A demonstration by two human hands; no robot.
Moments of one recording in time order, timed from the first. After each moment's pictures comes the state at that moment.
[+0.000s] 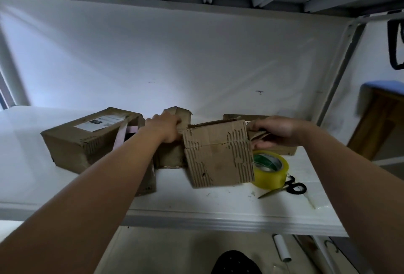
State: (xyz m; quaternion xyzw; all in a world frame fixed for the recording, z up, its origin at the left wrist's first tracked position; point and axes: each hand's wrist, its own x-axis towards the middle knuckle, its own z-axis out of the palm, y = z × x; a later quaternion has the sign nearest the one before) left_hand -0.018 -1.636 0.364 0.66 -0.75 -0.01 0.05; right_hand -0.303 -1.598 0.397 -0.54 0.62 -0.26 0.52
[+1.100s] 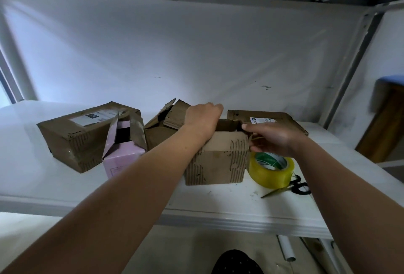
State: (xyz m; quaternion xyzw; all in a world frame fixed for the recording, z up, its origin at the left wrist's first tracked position) left_hand -0.104 -1.624 0.370 0.55 -0.80 0.16 0.18; right_hand -0.297 -1.600 0.362 -0.56 0.57 -0.31 0.51
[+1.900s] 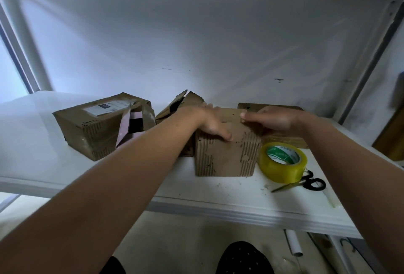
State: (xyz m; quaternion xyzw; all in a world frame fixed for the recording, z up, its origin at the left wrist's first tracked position) left_hand -0.080 -1.626 0.382 0.60 -0.79 -0.11 -0.03; right_hand -0.269 -1.602 0.392 -0.70 0.61 -0.12 0.35
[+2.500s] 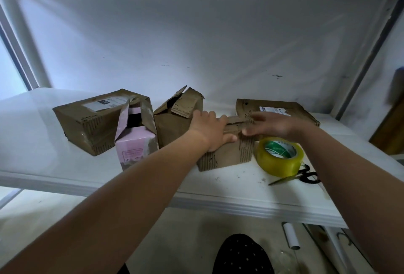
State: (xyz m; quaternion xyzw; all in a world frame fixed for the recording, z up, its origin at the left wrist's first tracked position) left_hand -0.097 -1.602 0.332 0.58 -0.80 0.16 -0.02; right_hand -0.288 -1.607 0.359 -0.70 0.59 -0.15 0.37
